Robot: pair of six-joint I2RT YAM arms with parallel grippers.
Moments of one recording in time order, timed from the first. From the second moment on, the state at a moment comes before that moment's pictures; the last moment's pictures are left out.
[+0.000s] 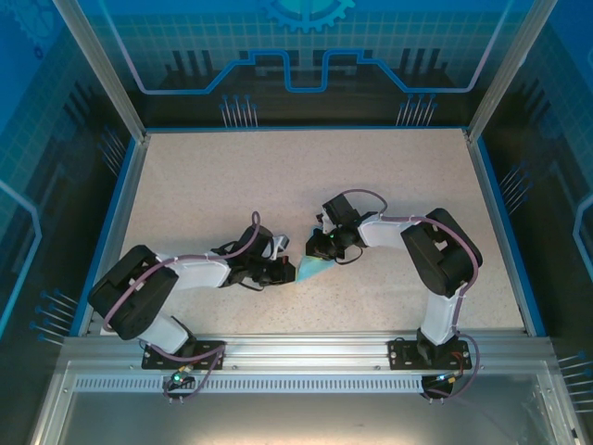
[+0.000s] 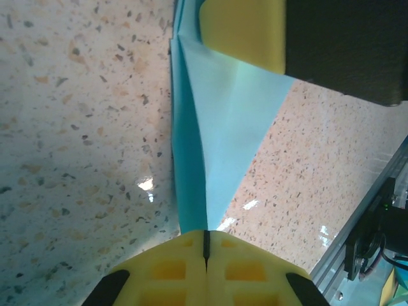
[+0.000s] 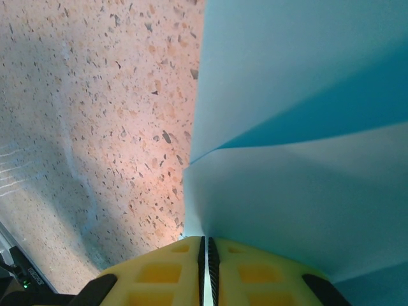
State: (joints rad) left arm -0.62 1.53 0.55 0.07 0.51 -0.76; right arm 0.58 1.86 0.98 -0.22 -0.48 0.73
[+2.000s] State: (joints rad) left arm -0.59 1.73 0.60 0.24 0.66 -0.79; right arm 0.58 1.87 0.99 -0.25 -0.47 0.71
